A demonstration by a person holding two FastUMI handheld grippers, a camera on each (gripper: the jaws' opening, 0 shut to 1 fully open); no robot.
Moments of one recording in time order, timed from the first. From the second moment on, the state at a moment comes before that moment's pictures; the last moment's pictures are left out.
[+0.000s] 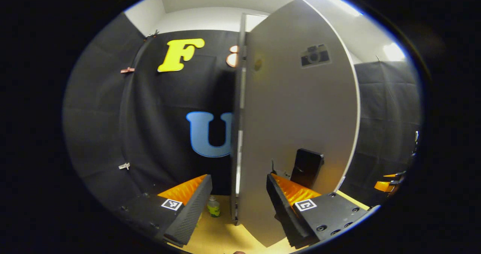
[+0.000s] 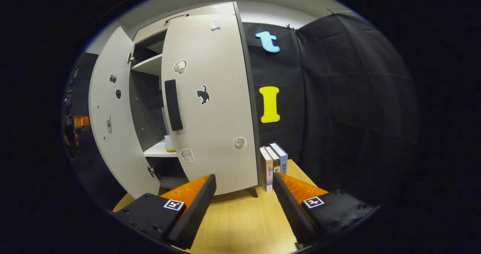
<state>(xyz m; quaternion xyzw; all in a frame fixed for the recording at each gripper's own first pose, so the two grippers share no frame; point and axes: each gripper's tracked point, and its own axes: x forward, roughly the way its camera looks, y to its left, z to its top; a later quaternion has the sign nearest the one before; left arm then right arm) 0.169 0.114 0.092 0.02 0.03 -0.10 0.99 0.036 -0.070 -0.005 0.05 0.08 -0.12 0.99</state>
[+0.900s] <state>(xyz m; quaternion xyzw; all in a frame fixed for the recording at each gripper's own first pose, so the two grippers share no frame) 0.077 -0.069 0.027 -0.01 0.02 -0.01 1.00 0.012 -0.157 -0.019 0.05 0.08 -0.05 0.99</state>
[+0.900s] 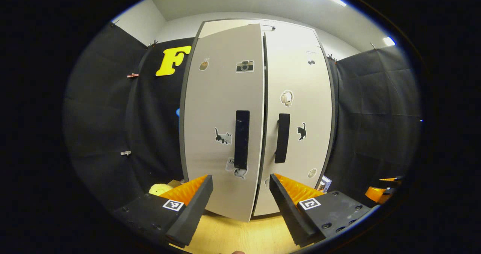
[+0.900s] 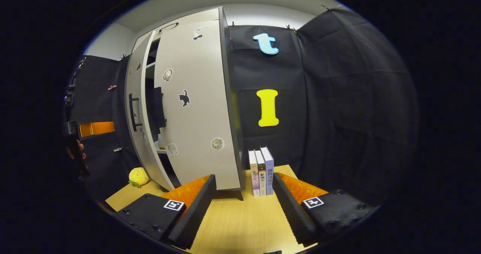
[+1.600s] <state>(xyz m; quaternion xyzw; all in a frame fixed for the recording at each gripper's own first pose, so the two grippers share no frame) -0.014 -0.003 -0.011 0.01 0.01 0.01 1.00 -0.030 -0.058 -0.009 0.08 0.06 -0.05 0.99</state>
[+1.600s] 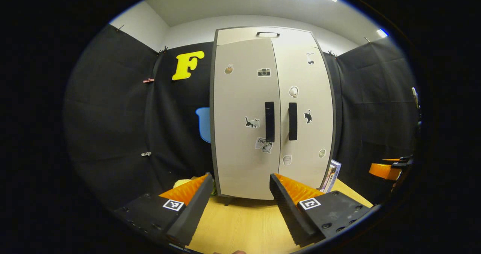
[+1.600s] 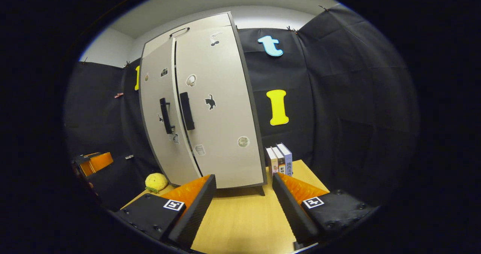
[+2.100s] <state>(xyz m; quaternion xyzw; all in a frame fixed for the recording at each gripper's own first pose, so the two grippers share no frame) -0.058 0.022 -0.058 0.01 0.04 -0.01 1.00 -0.075 -0.016 -0.028 0.06 0.08 -0.06 0.99</state>
